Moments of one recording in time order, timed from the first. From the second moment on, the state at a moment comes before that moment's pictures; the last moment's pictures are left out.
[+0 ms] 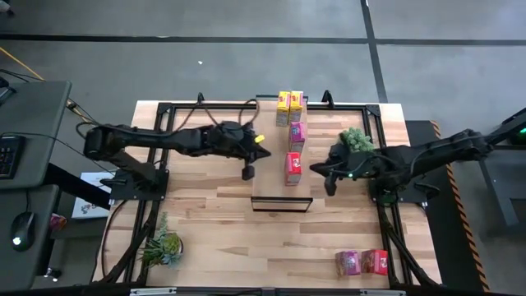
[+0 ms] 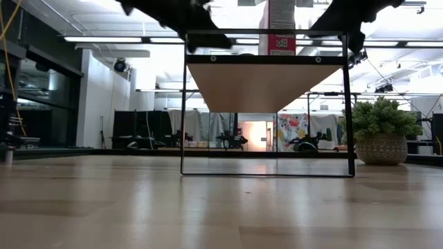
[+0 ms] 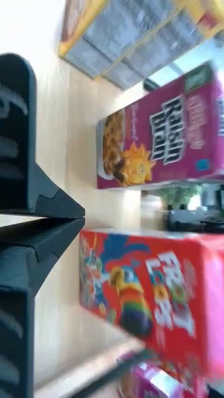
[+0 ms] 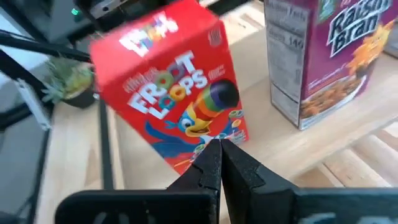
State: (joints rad) left arm 0.11 1.46 1.06 -0.07 0.02 0.08; right arm 0.21 0.91 0.74 -0.33 0.37 0.56
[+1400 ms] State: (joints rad) left arm 0.11 1.17 0.71 0.29 0.11 0.06; right arm 0.70 1.53 1.54 -1.50 -0.11 1.98
